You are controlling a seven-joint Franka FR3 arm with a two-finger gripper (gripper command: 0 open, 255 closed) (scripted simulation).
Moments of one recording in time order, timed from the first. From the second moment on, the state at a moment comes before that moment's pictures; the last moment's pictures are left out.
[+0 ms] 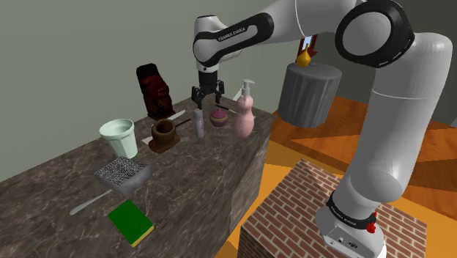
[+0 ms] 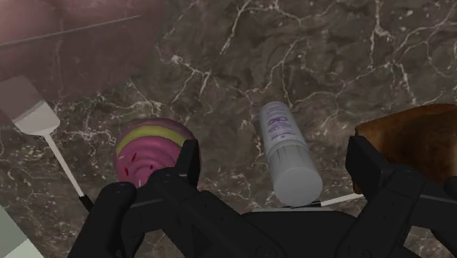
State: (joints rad) arm 0.04 0.20 0.07 -1.77 -0.03 1.99 0.27
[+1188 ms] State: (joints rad) arm 0.06 0.46 0.08 -1.60 -0.02 2.07 0.28
